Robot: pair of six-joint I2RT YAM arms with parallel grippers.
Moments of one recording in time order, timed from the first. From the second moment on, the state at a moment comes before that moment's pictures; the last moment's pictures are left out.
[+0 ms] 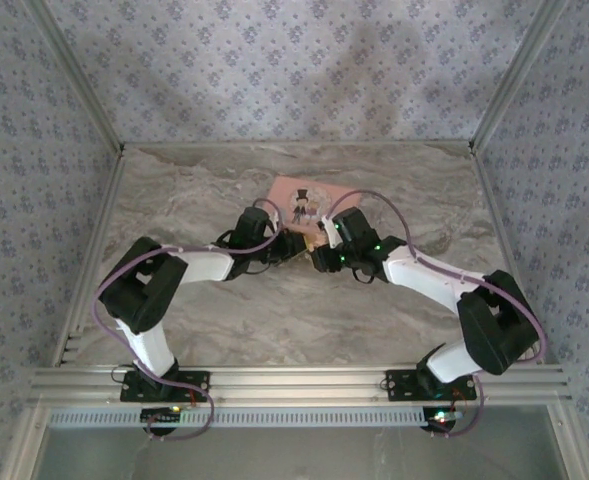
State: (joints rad) left arm -0.65 1.77 0.84 0.37 0.47 -1.02; right arm 0.63 1.46 0.86 -0.26 -0.14 0.23
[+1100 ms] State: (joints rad) left arm -0.52 1.53 0.78 0.14 0.37 -0.92; right arm 0.81 1.75 0.88 -0.02 0.14 0.36
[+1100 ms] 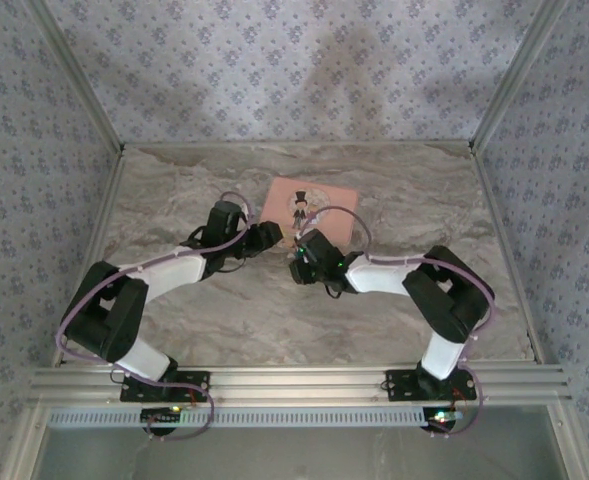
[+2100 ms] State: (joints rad) left arm -0.47 1.54 0.78 0.13 0.39 -0.90; right arm 0.87 1.81 0.89 0.01 0.30 0.39
